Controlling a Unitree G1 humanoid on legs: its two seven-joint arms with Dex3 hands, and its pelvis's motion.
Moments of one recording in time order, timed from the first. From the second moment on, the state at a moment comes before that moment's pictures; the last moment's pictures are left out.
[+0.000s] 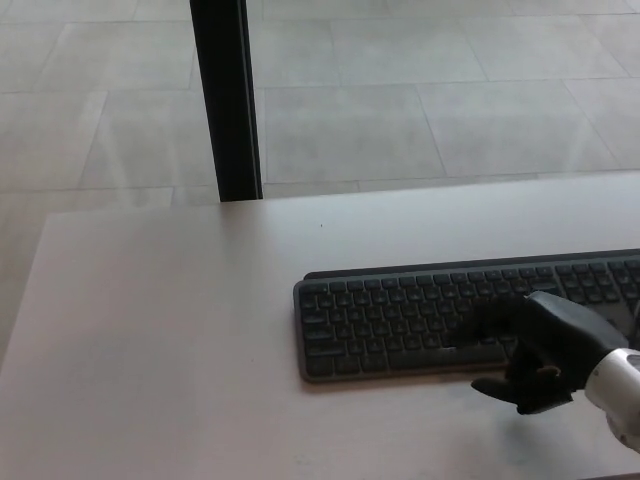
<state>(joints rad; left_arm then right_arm) -0.15 0.61 0.69 1.26 -0.30 -0.08 -0.01 -0.48 -0.68 0.60 0.16 -0.23 0.21 0.07</state>
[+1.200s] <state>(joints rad) -0.14 0.62 0.68 1.27 -0.33 -0.08 0.00 -0.56 -0.60 0.66 0.25 -0.63 0.33 0.23</state>
